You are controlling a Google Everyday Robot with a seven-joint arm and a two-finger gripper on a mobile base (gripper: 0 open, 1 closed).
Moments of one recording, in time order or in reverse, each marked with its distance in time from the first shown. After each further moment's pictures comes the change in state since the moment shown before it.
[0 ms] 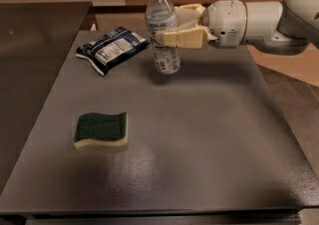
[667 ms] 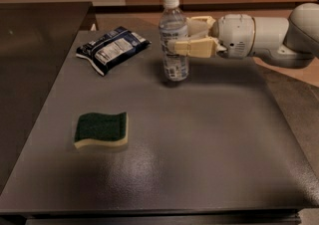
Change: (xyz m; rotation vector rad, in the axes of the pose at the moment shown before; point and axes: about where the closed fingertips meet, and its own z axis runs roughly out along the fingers) arm 0.030 -0.008 -0.024 0.039 -0.022 0.039
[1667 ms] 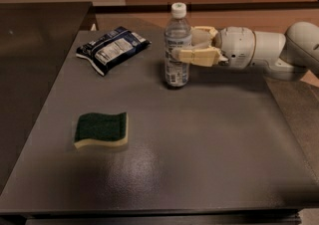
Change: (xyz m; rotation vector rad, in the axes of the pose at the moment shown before) arm 0.022 -0.002 -0.007 -0.016 -0.079 0.010
